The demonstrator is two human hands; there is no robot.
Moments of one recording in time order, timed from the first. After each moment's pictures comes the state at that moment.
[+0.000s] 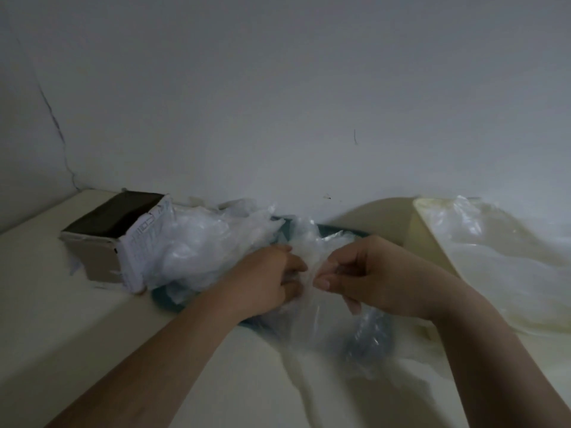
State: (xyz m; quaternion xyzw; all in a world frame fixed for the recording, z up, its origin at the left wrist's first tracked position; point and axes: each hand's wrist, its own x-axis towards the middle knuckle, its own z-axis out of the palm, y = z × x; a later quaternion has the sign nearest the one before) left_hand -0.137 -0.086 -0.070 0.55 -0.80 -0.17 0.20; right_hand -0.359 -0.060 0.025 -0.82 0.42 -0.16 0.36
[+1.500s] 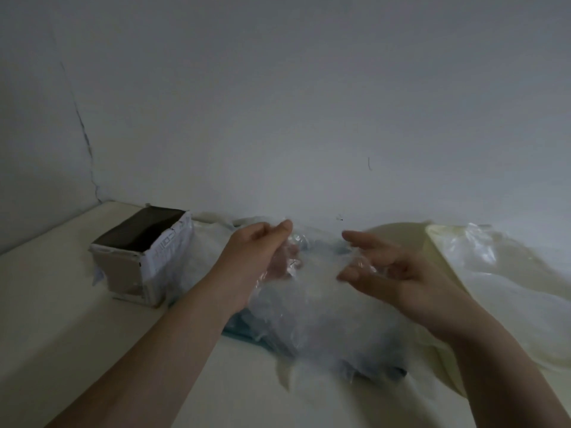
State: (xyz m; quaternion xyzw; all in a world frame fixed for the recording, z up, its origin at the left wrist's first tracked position) left_hand -0.126 -0.067 -0.005 0.51 -0.40 -0.50 0.57; right_hand -0.362 -0.059 0.028 -0.77 0.43 -0.31 0.36
